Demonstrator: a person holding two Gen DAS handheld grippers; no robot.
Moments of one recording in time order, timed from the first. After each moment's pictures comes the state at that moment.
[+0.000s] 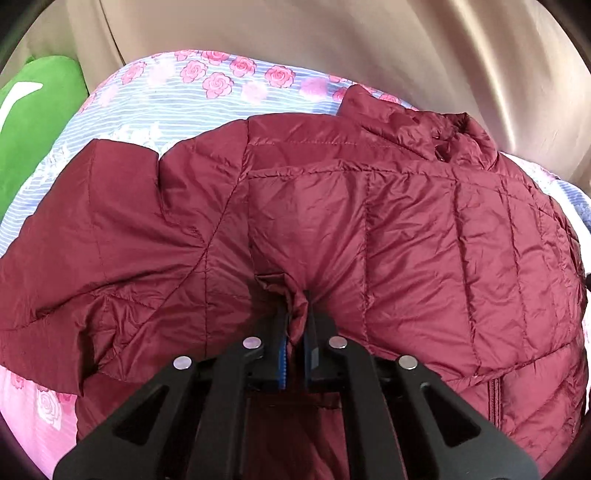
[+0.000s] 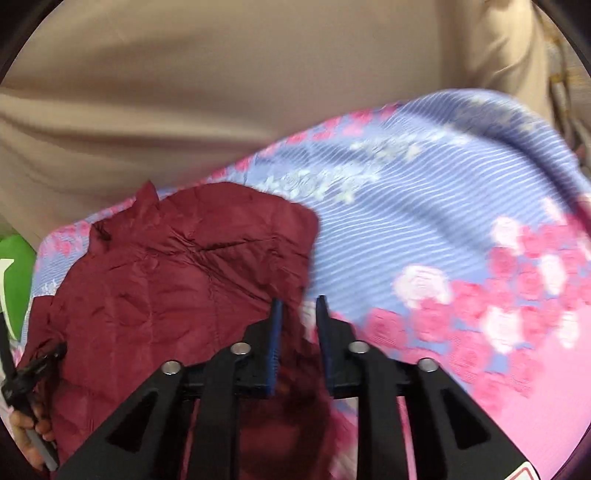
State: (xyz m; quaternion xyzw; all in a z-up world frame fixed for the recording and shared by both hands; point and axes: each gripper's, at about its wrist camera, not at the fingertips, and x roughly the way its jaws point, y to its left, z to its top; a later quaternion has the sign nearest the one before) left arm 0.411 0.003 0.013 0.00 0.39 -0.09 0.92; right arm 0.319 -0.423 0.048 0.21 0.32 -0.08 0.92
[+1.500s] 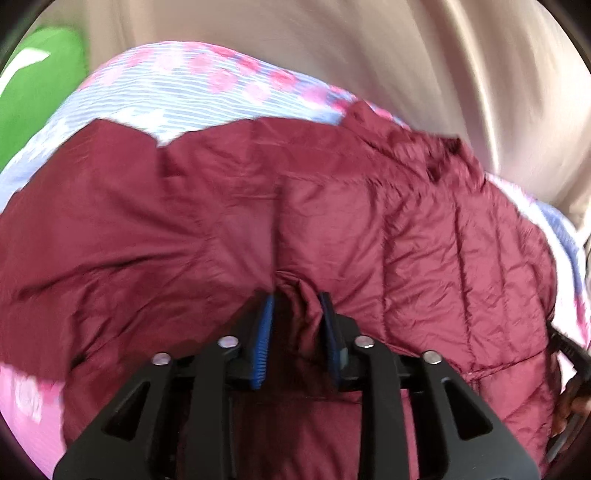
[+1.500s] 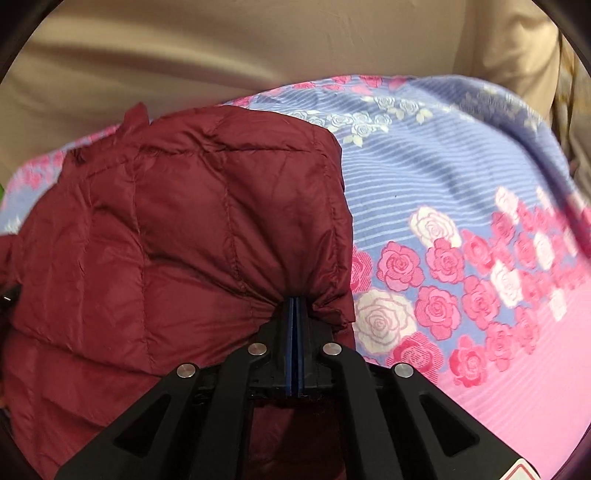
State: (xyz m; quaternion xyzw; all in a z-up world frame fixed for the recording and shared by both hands) left arm 0.395 0.032 0.016 -0.08 0.38 -0.12 0.92; right arm 0.330 -0.380 0.019 0.12 0.40 -0.12 0.90
